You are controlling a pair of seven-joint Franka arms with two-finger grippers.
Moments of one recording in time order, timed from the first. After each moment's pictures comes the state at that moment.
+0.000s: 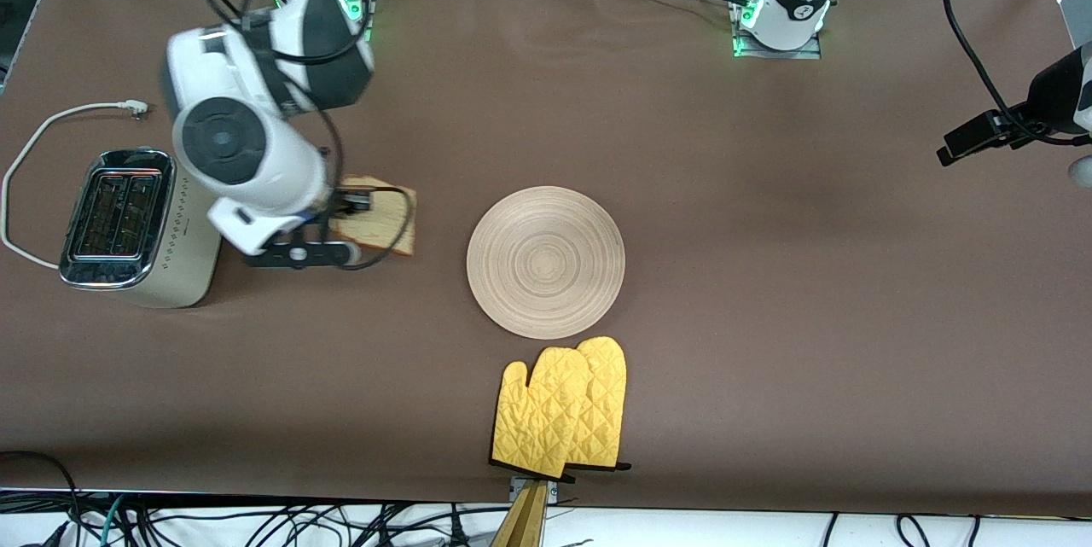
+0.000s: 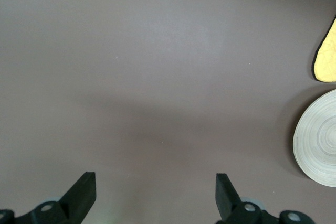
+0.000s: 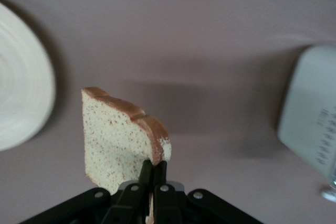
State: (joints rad) left arm 0.10 0.05 -0.08 -1.53 -0.02 1.51 -0.27; right arm 0.53 0.45 -0.25 -1.32 0.00 1.48 0.24
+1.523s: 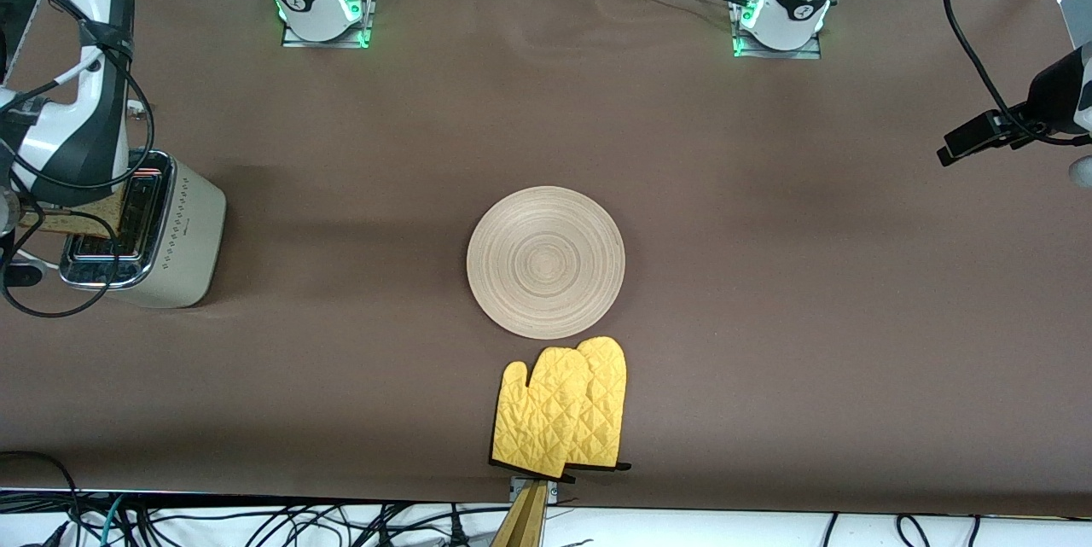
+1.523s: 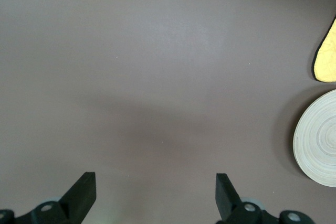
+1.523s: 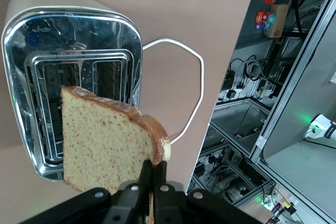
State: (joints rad) left arm 0.10 0.05 -0.08 -1.53 -0.02 1.51 -0.27; right arm 0.38 0.54 -0.61 -1.32 -0.37 1.51 -0.21
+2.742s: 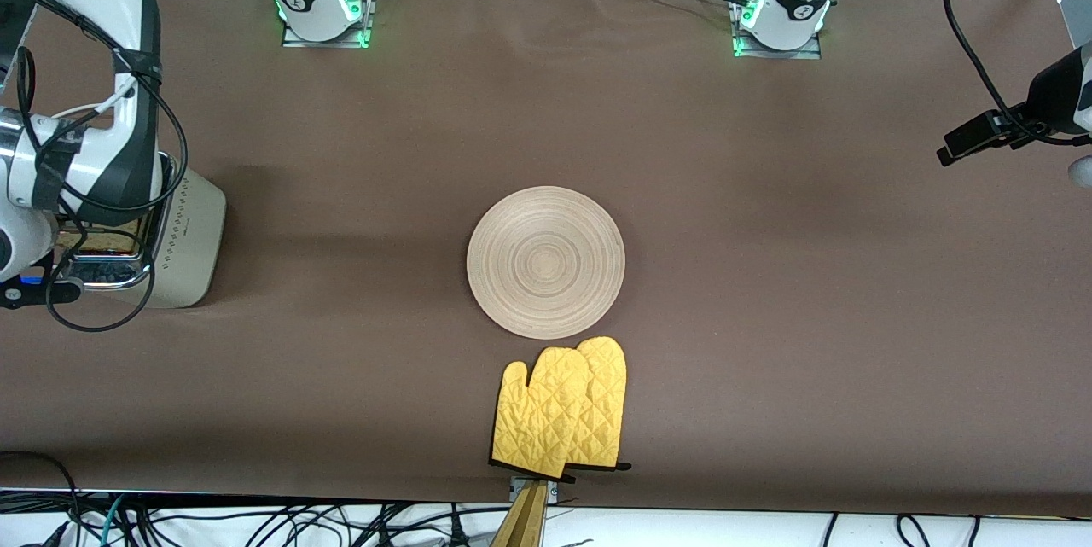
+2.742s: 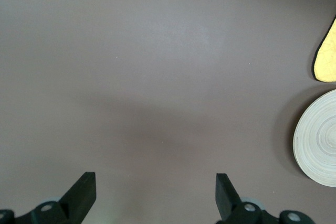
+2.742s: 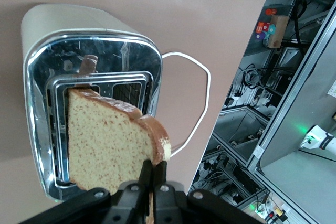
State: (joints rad) left arm 0.10 0.05 -0.08 -1.53 -0.02 1.51 -0.27; right arm 0.39 0.60 -0.60 -1.32 -0.35 1.56 -0.21
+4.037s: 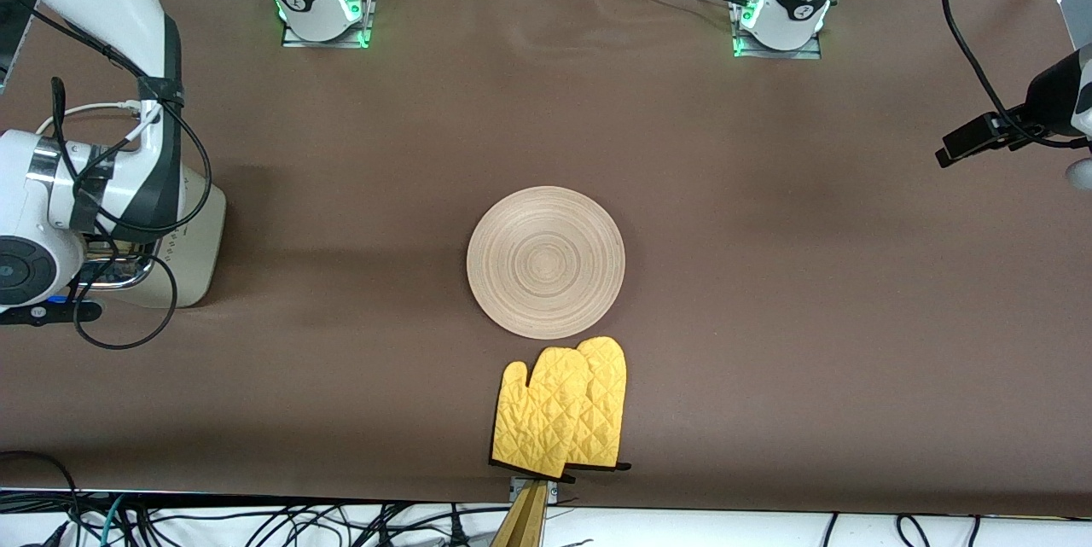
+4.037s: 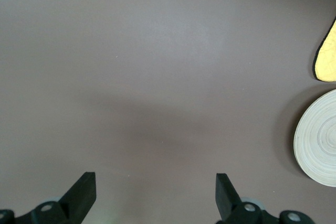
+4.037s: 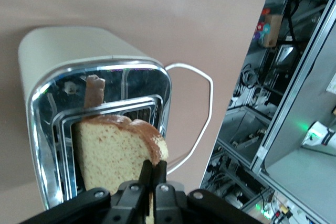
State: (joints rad) left arm 0.10 0.05 -0.08 -1.53 -0.02 1.51 -0.27; right arm 0.40 0.66 -0.61 -1.32 -0.34 1.58 -0.12
